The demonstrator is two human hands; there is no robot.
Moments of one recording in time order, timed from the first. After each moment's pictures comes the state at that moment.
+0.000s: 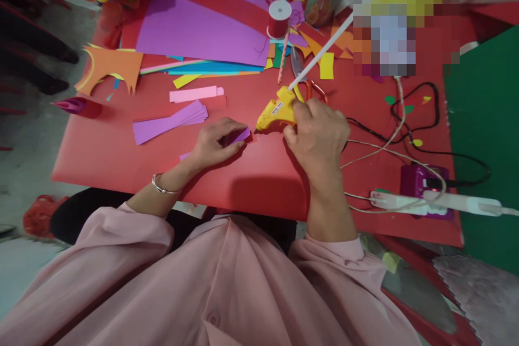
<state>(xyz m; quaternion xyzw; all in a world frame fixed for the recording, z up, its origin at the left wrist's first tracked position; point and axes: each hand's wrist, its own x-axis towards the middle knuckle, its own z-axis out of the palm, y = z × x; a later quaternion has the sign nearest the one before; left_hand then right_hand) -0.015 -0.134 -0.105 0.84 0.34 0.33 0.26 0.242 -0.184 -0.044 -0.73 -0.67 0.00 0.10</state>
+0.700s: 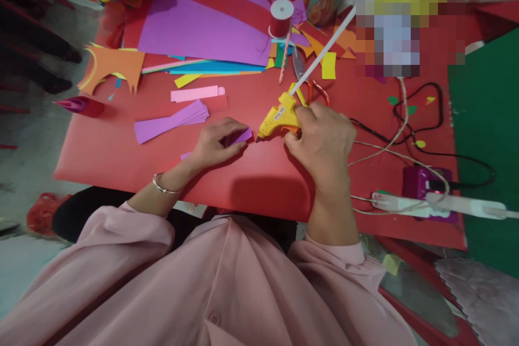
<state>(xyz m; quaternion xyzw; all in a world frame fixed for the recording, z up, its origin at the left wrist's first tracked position) -0.018 -0.133 -0.108 0.85 0.34 0.32 0.26 0.250 -0.189 -0.047 -0.71 -0.69 -0.02 0.14</state>
